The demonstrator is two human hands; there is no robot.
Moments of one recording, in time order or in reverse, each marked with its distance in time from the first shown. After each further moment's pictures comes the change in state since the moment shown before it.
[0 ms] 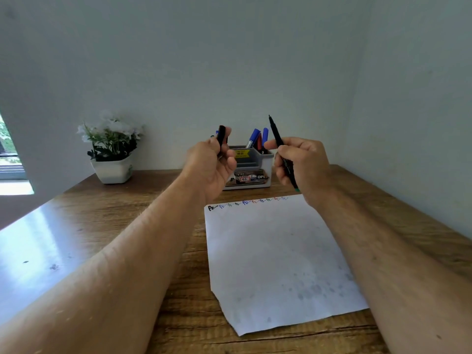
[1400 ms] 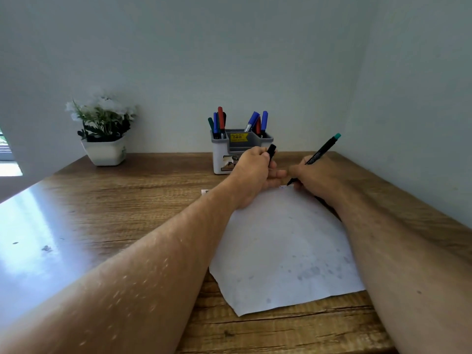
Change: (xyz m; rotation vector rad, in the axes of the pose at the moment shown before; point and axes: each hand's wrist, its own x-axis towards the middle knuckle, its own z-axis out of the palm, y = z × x) left_hand -0.007 -0.069 0.029 0.543 -0.158 -0.078; right_hand -0.002 0.039 -0.035 -0.624 0.082 0.286
